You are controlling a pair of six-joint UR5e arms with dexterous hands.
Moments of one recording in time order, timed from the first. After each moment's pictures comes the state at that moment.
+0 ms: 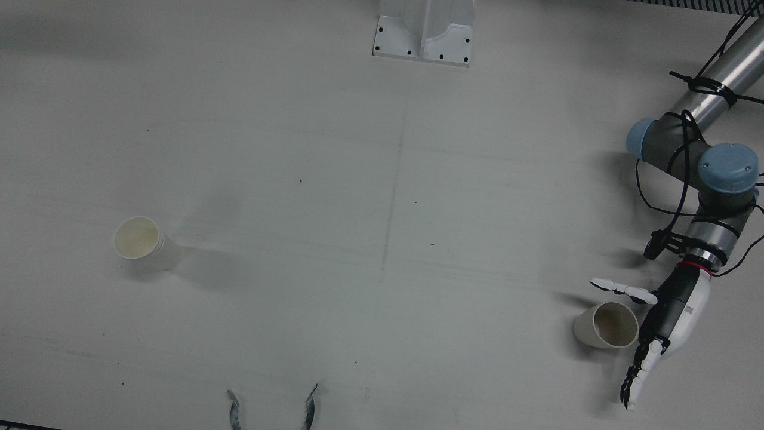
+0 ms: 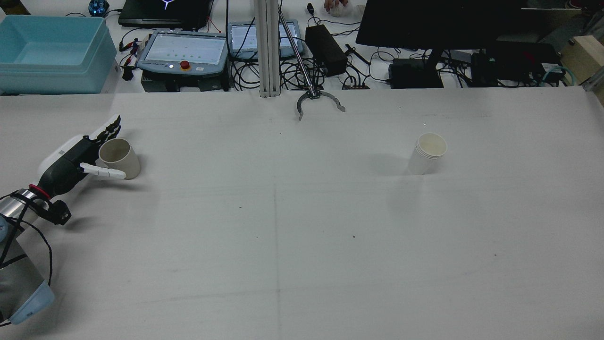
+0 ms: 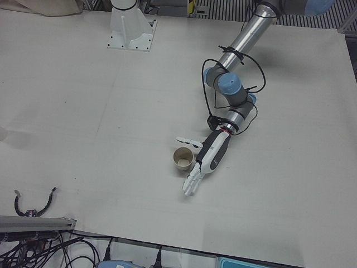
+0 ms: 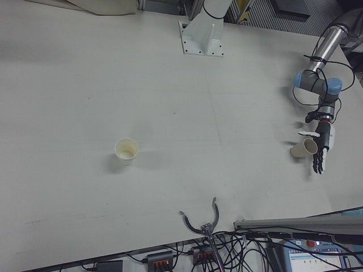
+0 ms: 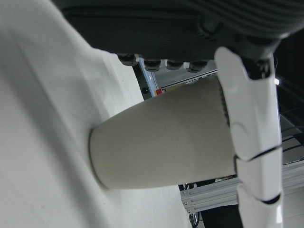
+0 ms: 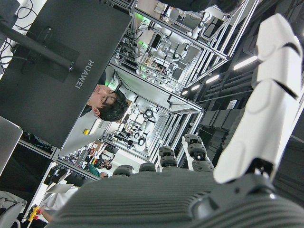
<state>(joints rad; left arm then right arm) -0.78 -1.83 -1.33 -0.22 1.20 0.46 1.54 -1.69 2.38 -3.76 -1.53 -0.44</state>
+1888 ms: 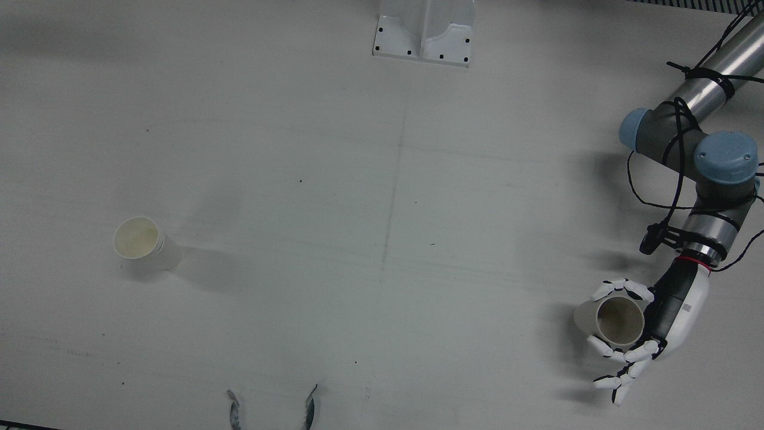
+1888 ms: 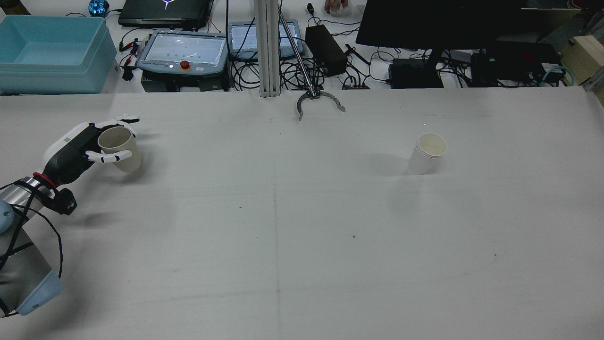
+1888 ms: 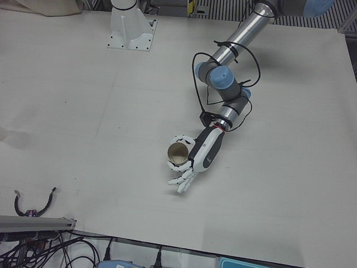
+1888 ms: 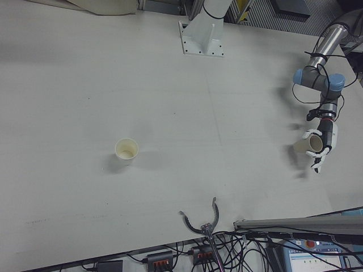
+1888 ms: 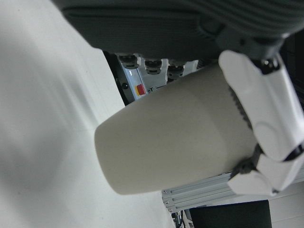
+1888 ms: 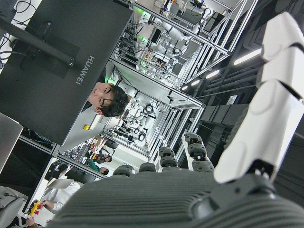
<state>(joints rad) -0.80 -1.85 -1.45 -0.07 1.21 0.45 1.51 -1.69 2.37 -3.76 -1.48 -0.45</state>
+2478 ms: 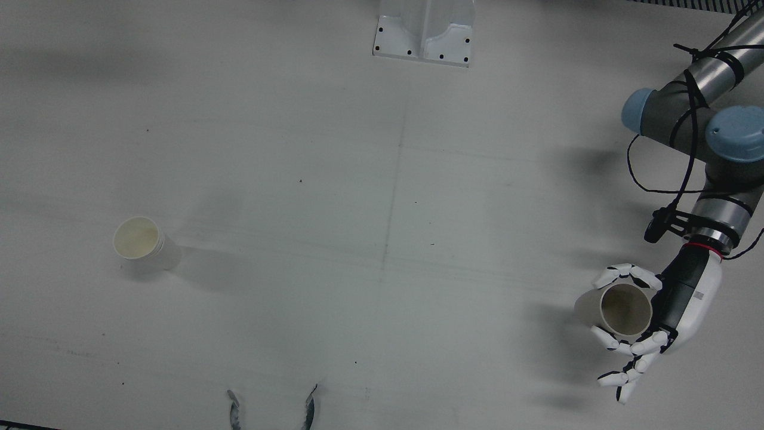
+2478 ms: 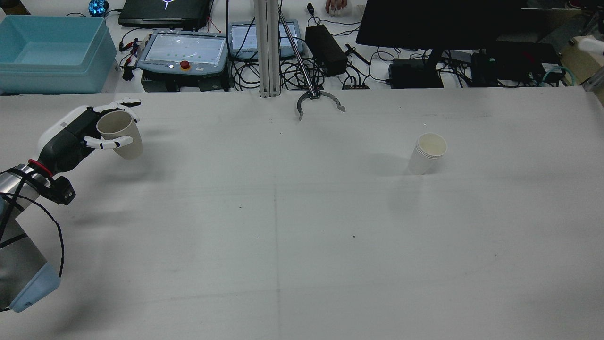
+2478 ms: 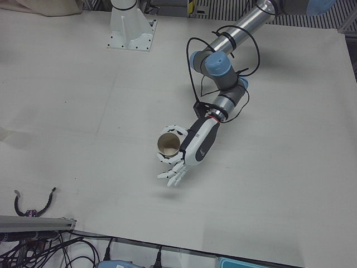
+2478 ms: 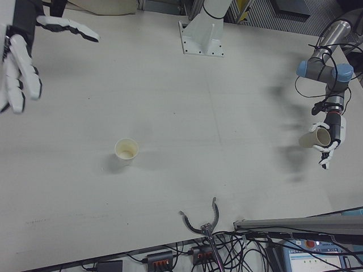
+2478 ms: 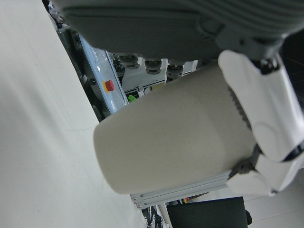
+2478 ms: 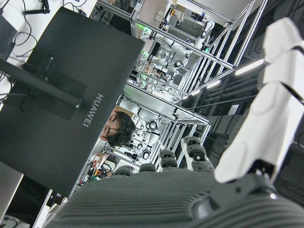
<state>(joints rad) -0.82 -1.84 -1.60 0.04 1.22 0.45 1.24 -1.56 2.21 -3.72 -1.25 -0.45</state>
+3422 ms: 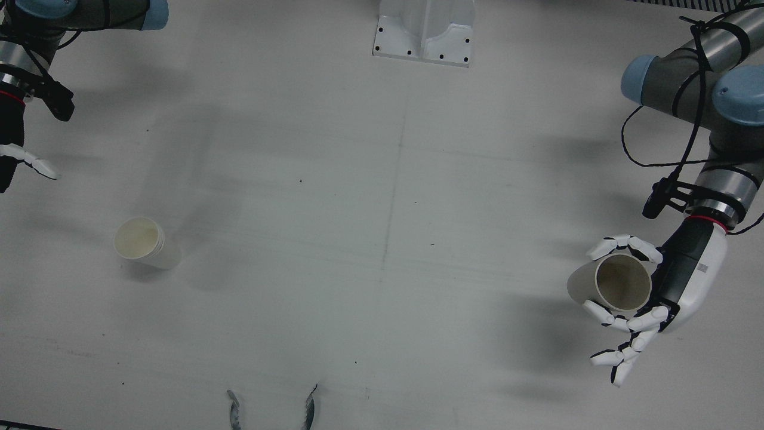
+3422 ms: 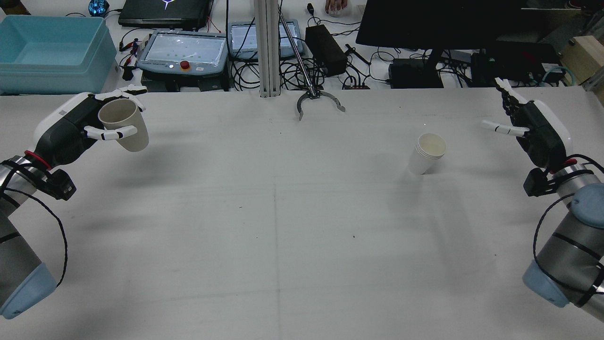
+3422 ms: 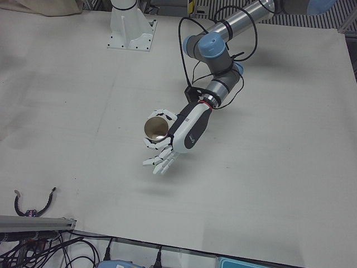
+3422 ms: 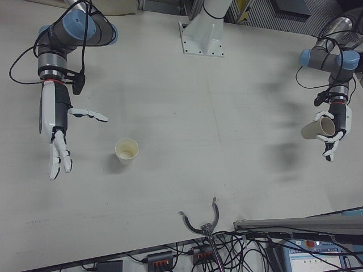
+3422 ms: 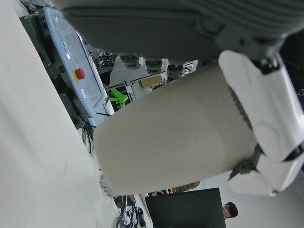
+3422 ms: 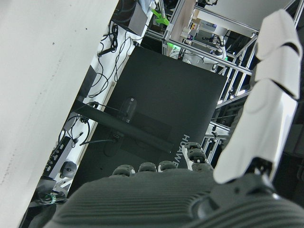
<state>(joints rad) -0.82 -1.84 -1.76 0.16 1.23 0.45 0.91 -1.54 1.74 -3.32 -0.99 -0.37</state>
